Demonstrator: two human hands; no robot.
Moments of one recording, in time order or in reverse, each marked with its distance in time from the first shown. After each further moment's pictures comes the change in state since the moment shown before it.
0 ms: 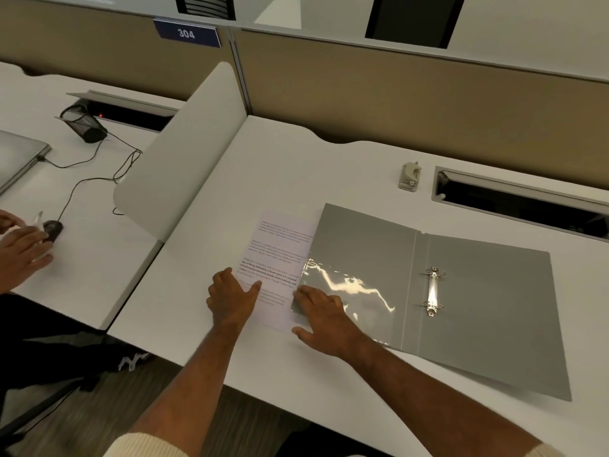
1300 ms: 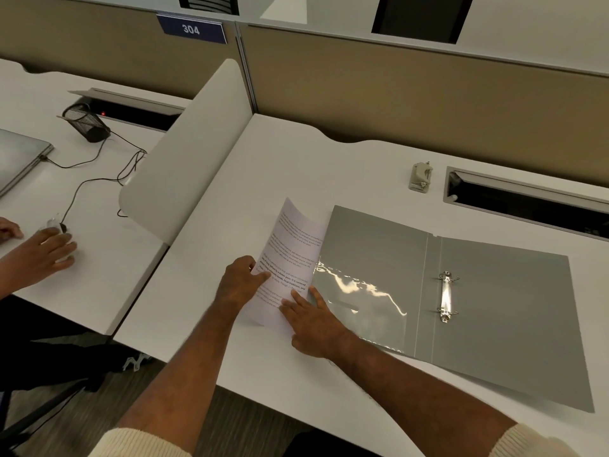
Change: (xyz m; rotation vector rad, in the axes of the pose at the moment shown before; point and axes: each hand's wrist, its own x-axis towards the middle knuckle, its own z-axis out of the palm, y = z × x) left_hand 0.039 0.026 -0.038 0.004 -0.228 0.191; right_hand 0.042 -0.027 0.022 -0.287 -0.202 -0.126
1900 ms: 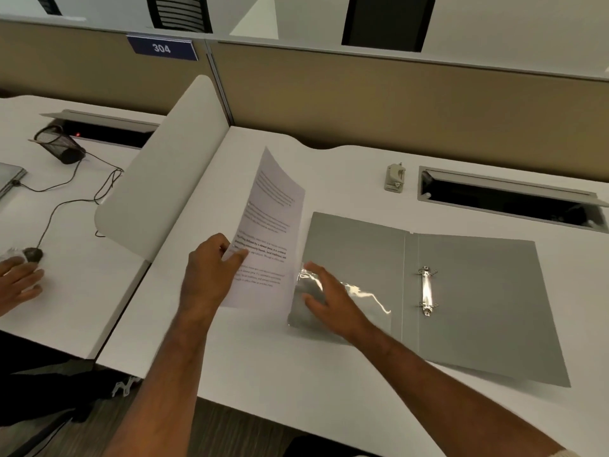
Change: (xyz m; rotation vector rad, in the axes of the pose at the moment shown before) left_hand -0.061 0.067 -0.072 -0.149 0.287 0.179; right_hand -0.041 0.054 -0.036 0.876 0.499 0.275
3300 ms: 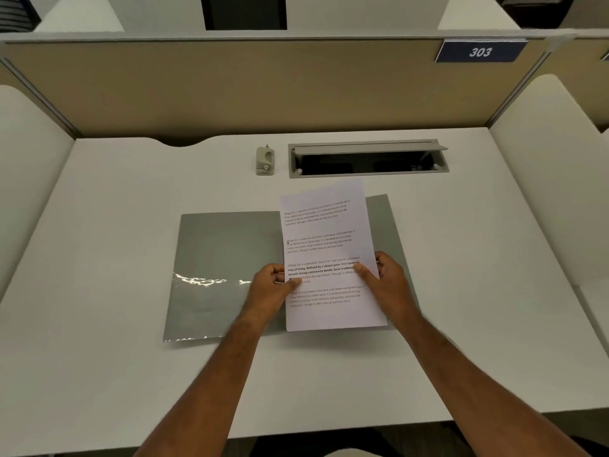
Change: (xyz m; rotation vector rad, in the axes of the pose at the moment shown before) left_hand -0.119 0.154 0.276 -0.414 -0.645 -0.106; right_hand -0.174 0.129 -0.246 0.352 0.603 0.413
